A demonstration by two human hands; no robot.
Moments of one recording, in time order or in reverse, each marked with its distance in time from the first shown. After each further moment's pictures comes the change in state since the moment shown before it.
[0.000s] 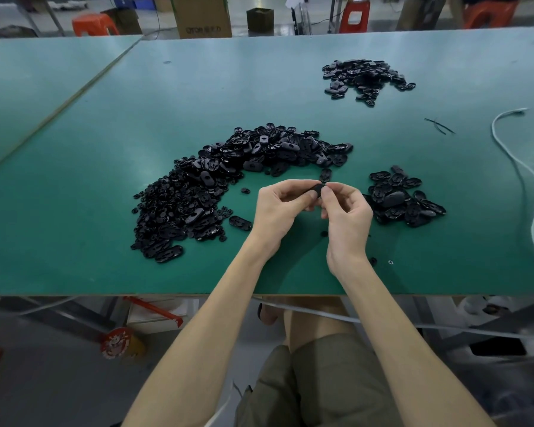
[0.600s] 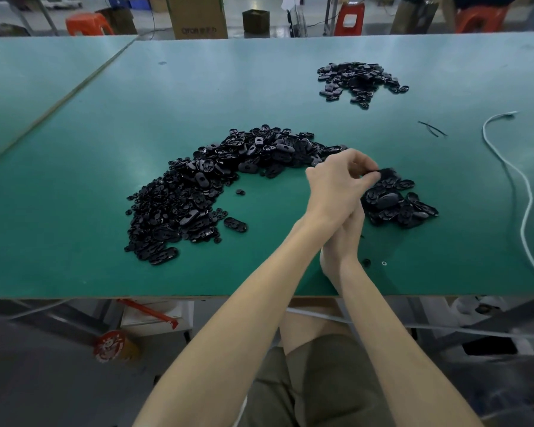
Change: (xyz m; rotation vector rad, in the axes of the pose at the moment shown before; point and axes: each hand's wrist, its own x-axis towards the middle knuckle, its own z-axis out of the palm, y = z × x) left_hand 0.024 0.043 0.092 0.469 0.004 0.078; right_hand -0.004 -0.007 -0.002 0.281 -0.094 0.090
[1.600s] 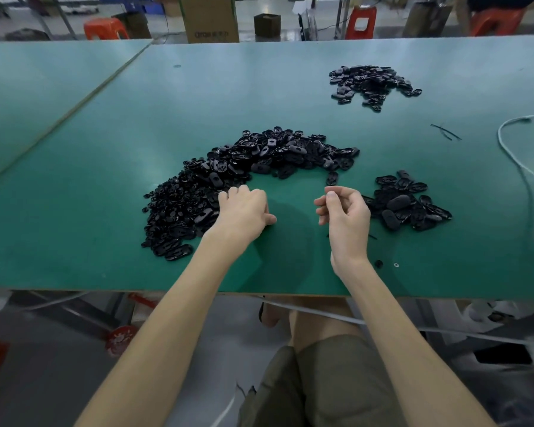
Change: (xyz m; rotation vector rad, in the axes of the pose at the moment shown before) left_hand -0.024 -0.050 -0.131 1.026 -0.287 -0.328; right_hand 0.004 0.008 0.002 -0.395 0.014 -0.082
